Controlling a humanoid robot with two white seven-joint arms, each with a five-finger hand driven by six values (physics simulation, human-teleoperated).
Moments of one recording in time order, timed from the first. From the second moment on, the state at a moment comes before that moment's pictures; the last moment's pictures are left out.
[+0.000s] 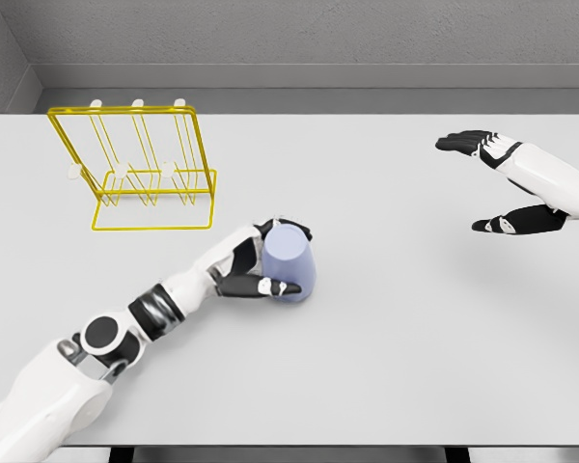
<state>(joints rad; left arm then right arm) -0.23 0.43 -0.67 -1.57 0.58 -0.16 -0.29 -0.19 -0.68 -0.01 -1.62 0.05 -0.61 0.61</state>
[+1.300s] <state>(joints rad) -0.25 0.74 -0.45 -1.76 0.76 -0.16 -0.29 -0.19 -0.68 -0.01 -1.62 0.05 -0.61 0.61</state>
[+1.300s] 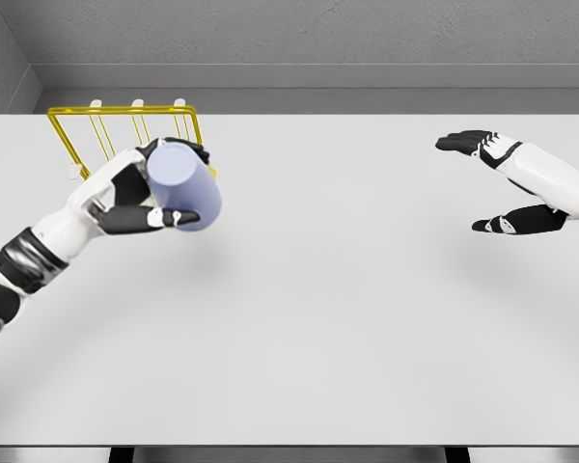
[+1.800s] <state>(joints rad) -0.27 0.75 -0.41 -1.73 0.79 -0.16 -0.27 -0.19 -0.68 -0.01 -1.62 0.05 -0.61 0.61</state>
